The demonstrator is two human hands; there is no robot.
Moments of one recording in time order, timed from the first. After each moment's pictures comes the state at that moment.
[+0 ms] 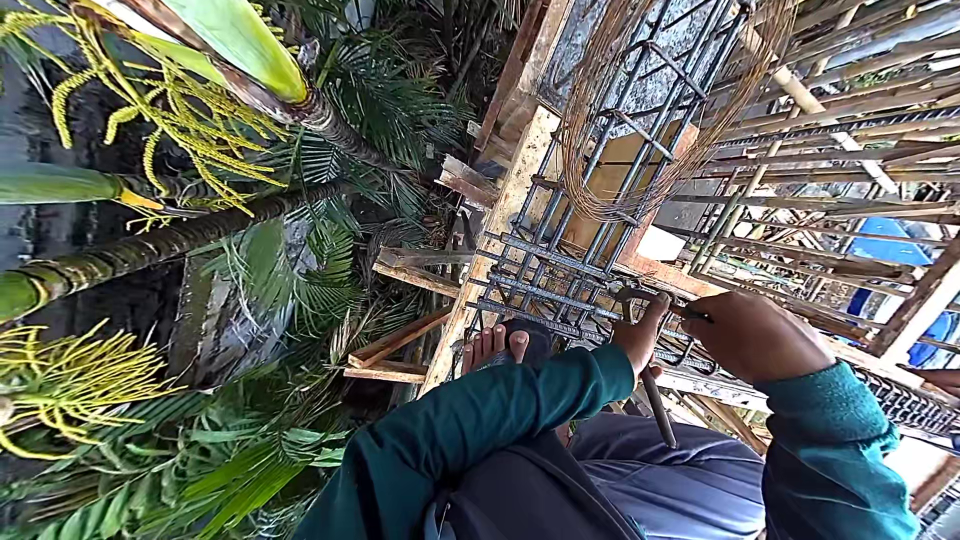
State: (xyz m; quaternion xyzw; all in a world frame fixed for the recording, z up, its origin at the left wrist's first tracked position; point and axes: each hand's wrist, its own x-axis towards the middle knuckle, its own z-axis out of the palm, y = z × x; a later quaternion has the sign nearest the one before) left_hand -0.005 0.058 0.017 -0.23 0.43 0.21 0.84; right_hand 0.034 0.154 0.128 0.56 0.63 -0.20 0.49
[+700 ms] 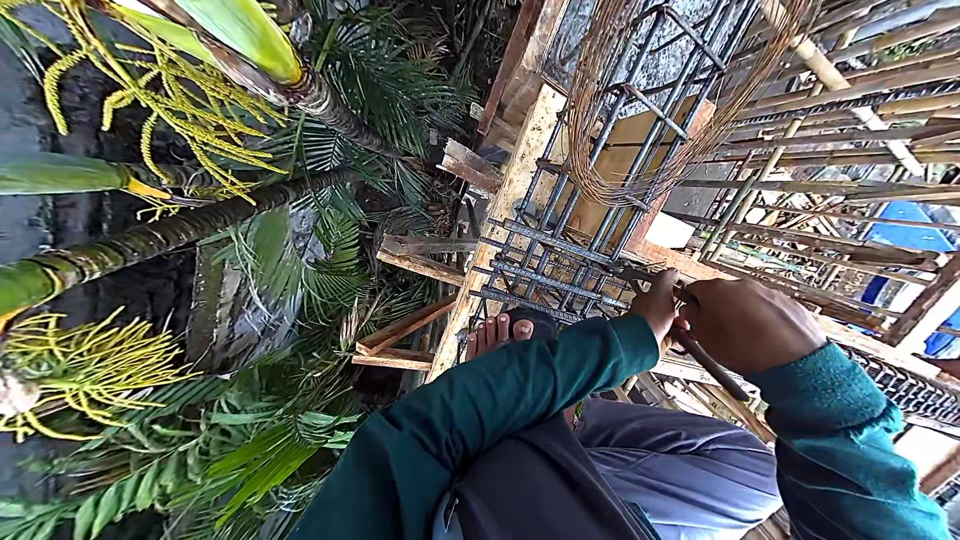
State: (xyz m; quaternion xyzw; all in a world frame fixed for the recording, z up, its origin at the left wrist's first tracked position) left_hand 0.005 0.084 0.012 -0.27 0.38 0.29 0.84; right_hand 0.012 0.146 0.121 0.52 0.64 -0.16 0.54
